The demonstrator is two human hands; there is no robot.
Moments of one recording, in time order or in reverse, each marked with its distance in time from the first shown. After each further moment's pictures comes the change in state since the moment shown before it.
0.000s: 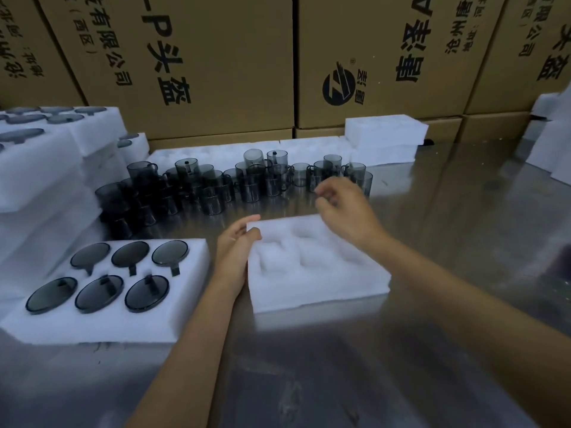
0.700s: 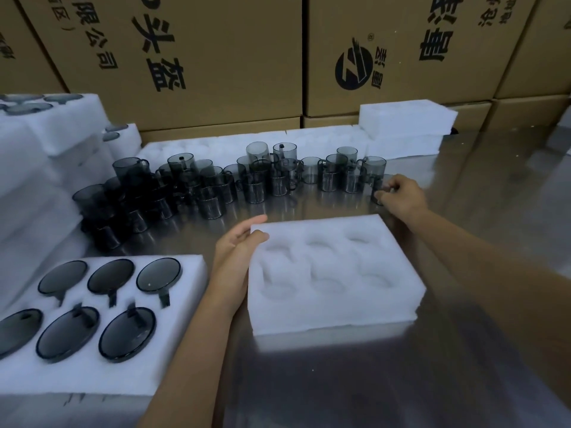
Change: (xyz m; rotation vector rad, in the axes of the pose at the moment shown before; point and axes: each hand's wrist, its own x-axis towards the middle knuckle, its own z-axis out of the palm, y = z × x) left_hand 0.026 -0.005 -0.005 -0.028 -0.089 -0.010; right_hand 0.096 0.143 -0.001 -0.079 0.132 0.497
